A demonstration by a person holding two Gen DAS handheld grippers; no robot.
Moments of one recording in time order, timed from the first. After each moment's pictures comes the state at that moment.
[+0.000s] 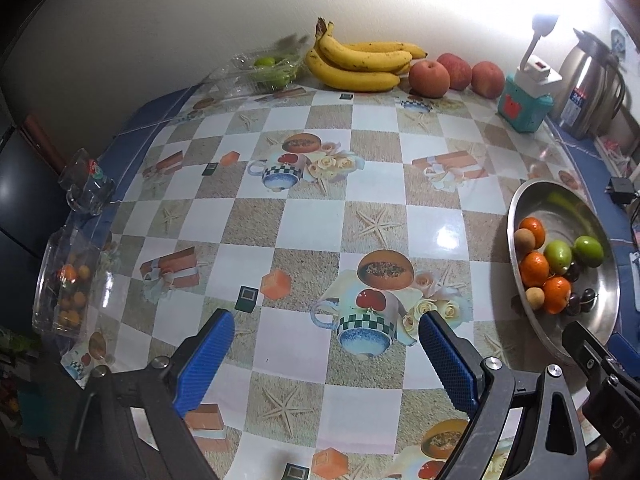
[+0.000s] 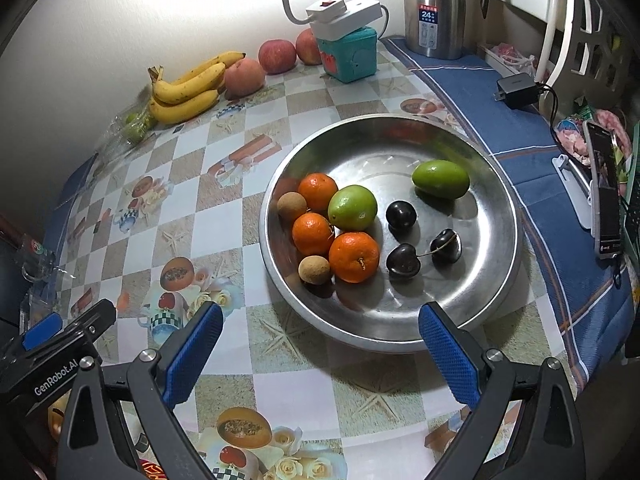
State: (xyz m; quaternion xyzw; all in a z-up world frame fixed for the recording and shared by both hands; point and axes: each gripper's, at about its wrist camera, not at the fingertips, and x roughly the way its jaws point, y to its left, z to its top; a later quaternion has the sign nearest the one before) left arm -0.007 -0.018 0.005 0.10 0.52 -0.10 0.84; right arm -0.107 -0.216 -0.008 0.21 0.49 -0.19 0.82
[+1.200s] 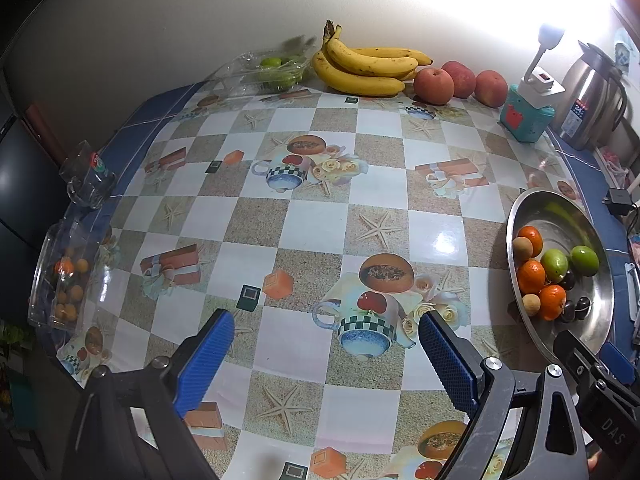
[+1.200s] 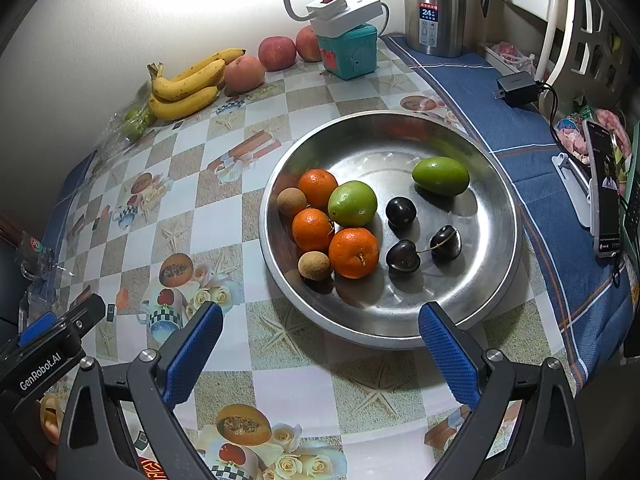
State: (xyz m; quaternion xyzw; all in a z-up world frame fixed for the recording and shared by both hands) left arm -0.008 -0.013 0.007 0.09 0.52 -0.10 0.85; right arm -0.107 -0.215 -0.010 0.21 0.50 -0.19 0.82
